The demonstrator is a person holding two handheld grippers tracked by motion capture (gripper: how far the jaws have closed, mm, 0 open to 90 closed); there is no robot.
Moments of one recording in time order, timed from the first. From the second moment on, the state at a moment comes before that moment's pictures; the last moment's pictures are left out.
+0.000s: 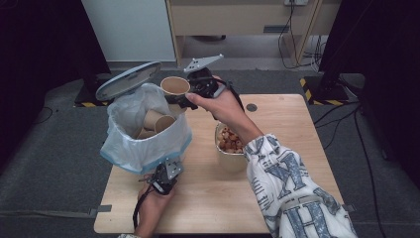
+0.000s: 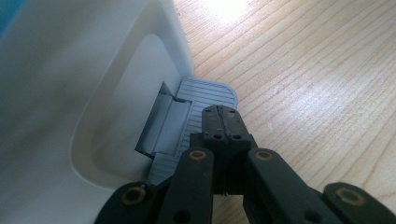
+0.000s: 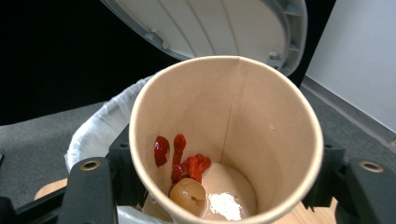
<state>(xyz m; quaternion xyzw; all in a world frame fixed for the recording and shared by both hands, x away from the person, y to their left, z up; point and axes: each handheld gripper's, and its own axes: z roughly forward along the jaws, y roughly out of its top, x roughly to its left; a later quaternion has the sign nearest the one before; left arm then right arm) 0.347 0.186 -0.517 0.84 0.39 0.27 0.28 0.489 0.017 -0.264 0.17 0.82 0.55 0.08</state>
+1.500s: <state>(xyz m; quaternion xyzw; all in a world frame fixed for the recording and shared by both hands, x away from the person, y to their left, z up) 0.347 0.187 -0.517 0.84 0.39 0.27 0.28 0.485 0.093 -0.299 0.14 0.83 0.53 0.07</state>
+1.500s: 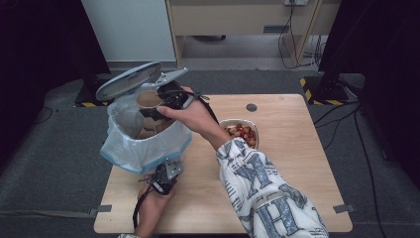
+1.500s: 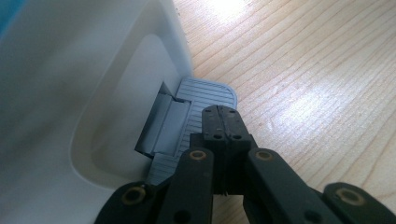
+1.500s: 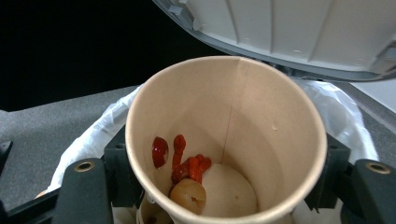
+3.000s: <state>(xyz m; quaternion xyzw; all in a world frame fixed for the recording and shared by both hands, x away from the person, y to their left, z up) 0.347 0.188 -0.517 0.84 0.39 0.27 0.28 0.492 0.036 -0.299 0.20 0.82 0.54 0.10</state>
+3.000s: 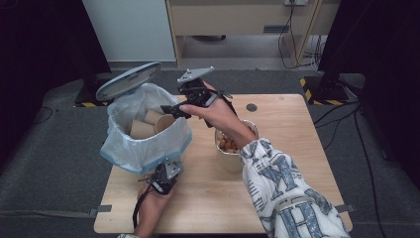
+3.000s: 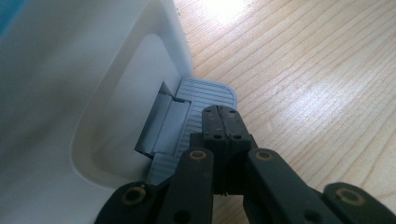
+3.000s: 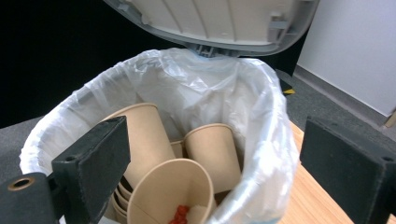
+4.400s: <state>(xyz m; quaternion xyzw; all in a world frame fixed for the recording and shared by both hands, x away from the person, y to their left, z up) 0.339 0.189 -0.510 0.82 0.40 0.26 0.32 0.505 -0.075 -0.306 0.27 0.79 0.53 0.13</state>
